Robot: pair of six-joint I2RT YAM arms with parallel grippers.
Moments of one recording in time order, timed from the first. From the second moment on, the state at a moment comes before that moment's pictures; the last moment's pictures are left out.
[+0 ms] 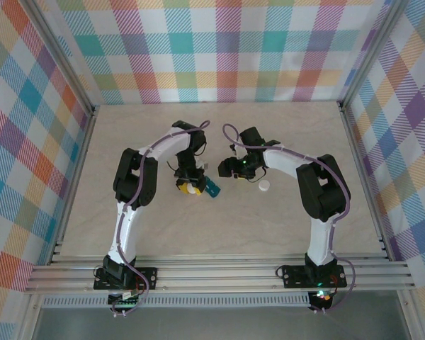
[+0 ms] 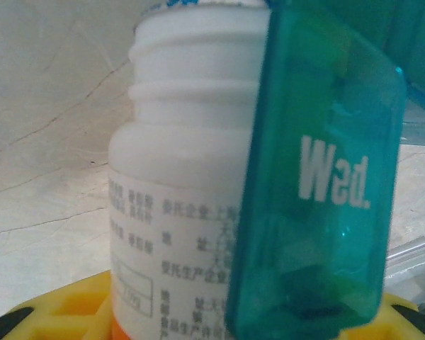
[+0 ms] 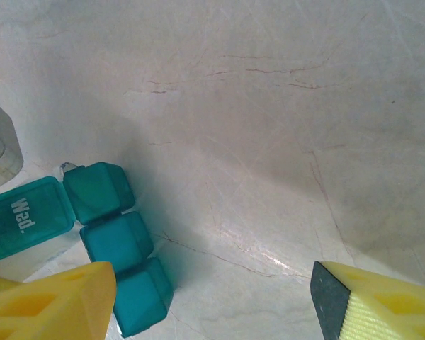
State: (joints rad) left arm -0.49 2.24 1.85 -1.50 0.30 -0.07; right arm 0.48 1.95 1.32 -0.50 -0.48 0.37
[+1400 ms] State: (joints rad) left arm -0.49 2.24 1.89 -1.47 0.32 -0.07; right arm 0.48 1.92 1.30 -0.50 -0.53 0.39
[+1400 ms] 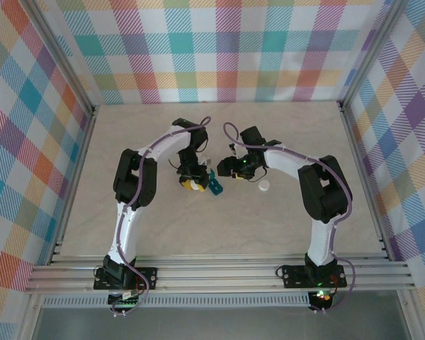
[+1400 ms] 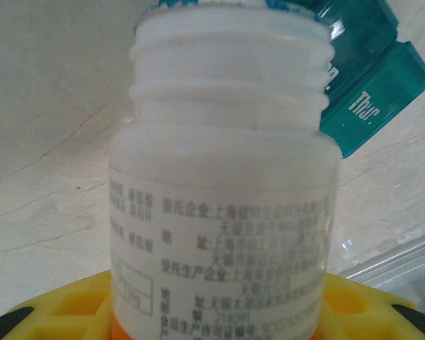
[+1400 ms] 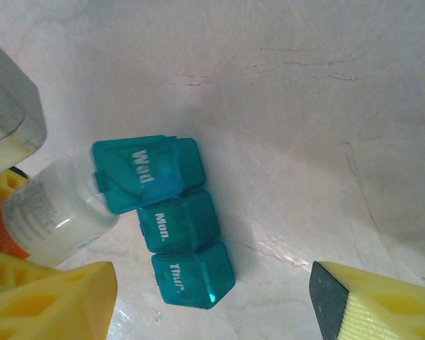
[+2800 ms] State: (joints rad) left arm -0.47 2.00 1.61 -1.25 0.40 -0.06; right arm 0.46 2.07 1.47 -0.39 -0.61 0.71
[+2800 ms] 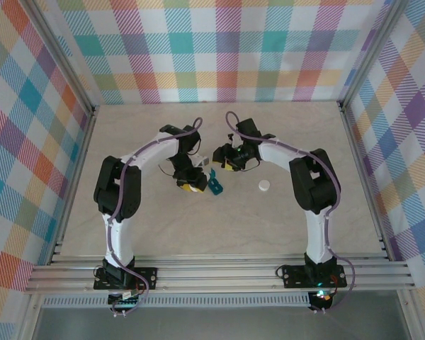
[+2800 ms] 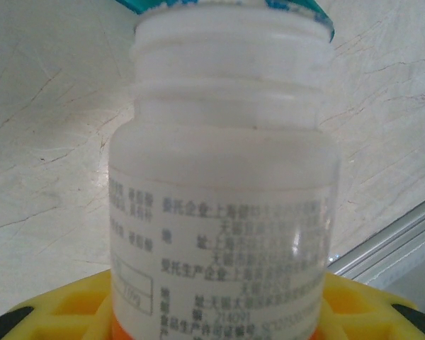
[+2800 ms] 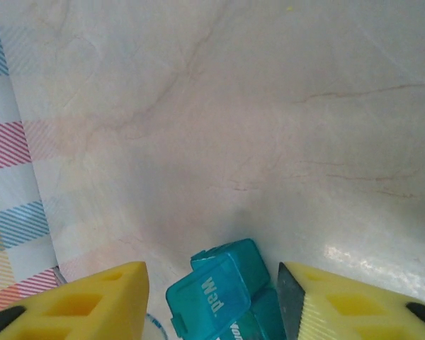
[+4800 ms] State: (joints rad) left arm -0.45 2.00 1.58 -1.24 0.39 -0.06; right arm 0.43 2.03 1.37 -0.36 -0.67 0.72
